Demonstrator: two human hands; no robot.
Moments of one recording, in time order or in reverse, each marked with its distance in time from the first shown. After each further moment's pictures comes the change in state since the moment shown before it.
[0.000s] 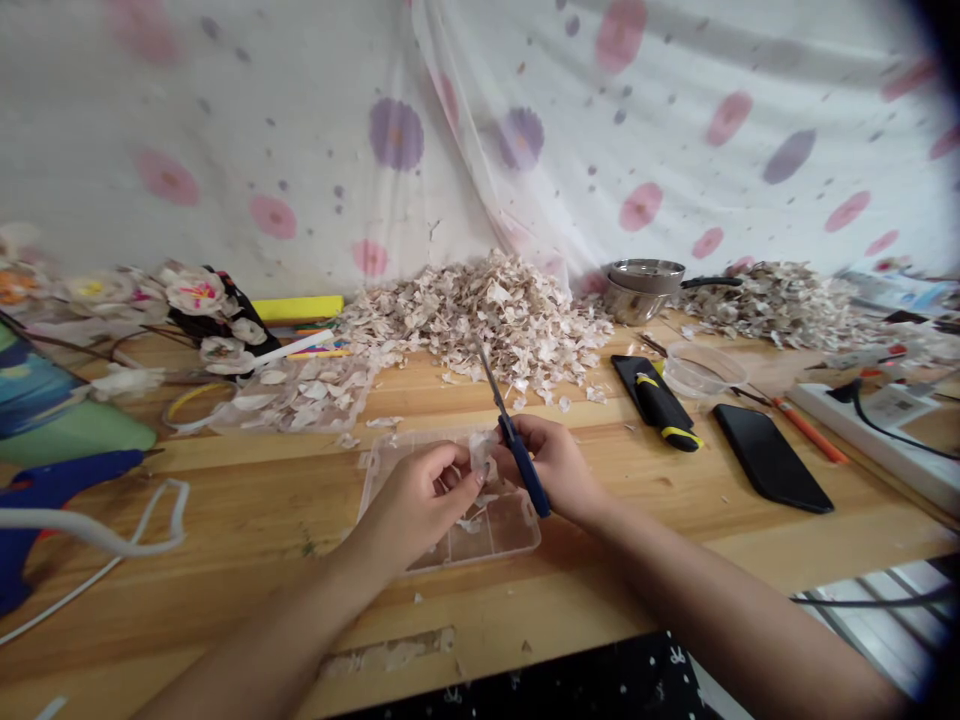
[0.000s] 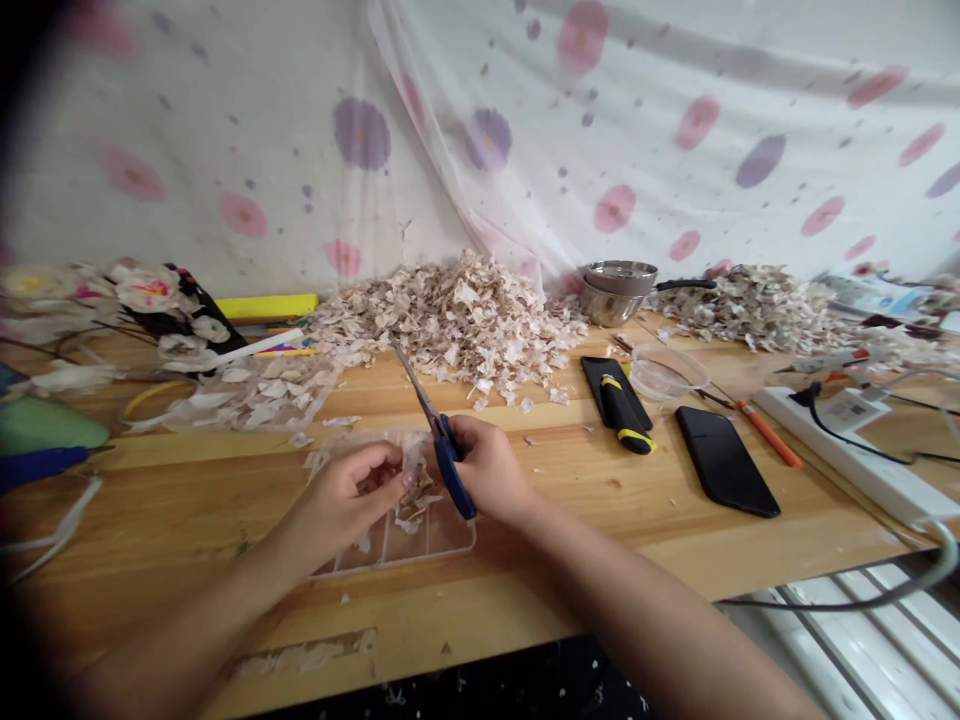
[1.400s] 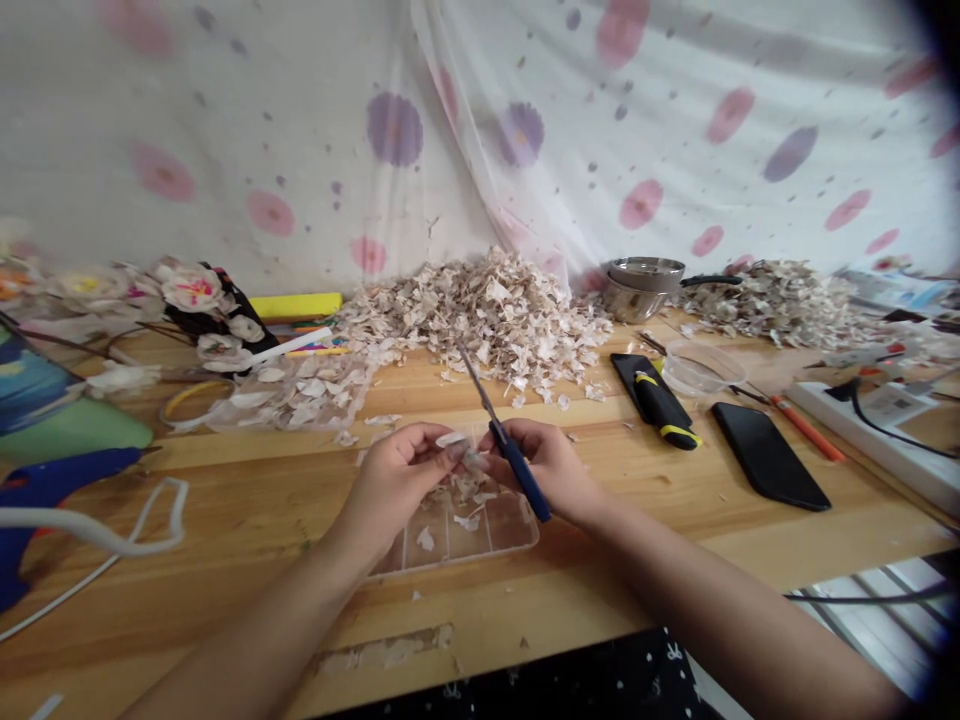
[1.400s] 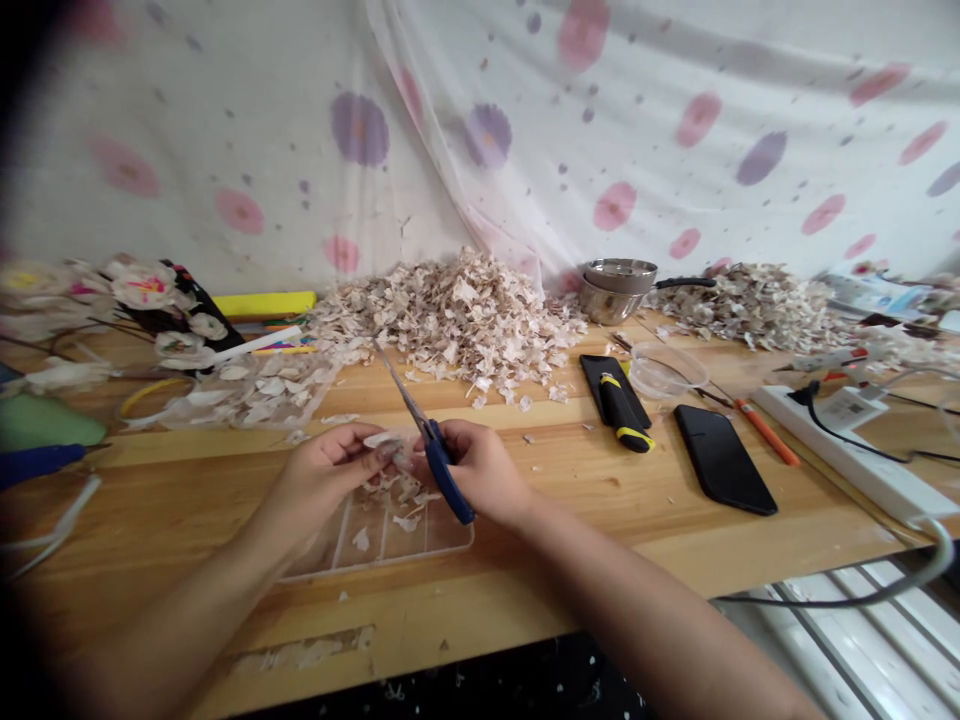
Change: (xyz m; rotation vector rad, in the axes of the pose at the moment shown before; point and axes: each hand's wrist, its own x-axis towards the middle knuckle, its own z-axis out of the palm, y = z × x) left_hand 0.006 0.001 -0.008 -0.492 0.228 -0.210; right_hand -0.004 -0.011 0.001 0.035 -0.118 0.057
